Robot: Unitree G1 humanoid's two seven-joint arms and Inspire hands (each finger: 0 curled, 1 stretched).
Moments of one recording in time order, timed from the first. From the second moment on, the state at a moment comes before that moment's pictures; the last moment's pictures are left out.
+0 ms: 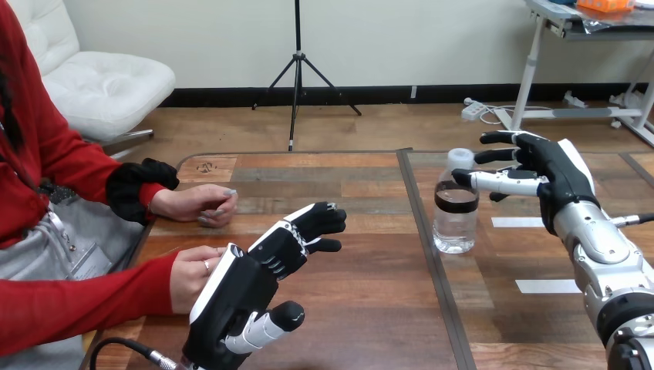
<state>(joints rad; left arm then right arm) -0.22 -0.01 0.18 1.06 -0.45 -1.24 -1.05 -0.80 -0.39 -0.14 1.34 -0.10 -0.34 0.12</state>
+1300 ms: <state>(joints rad) -0.22 -0.01 0.18 1.06 -0.44 -1.24 -1.04 -0.80 -0.35 -0.08 1.34 -0.15 -0.36 0.13</state>
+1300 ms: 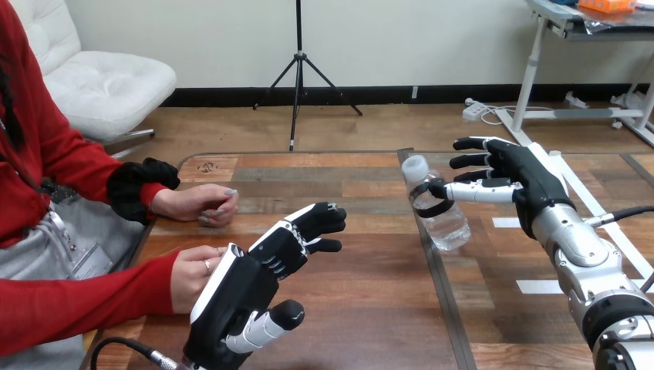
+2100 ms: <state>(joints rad) -0.22 0.00 0.18 1.06 -0.46 -1.24 -1.06 -0.77 -0.36 -0.07 1.34 -0.16 -0.36 0.12</state>
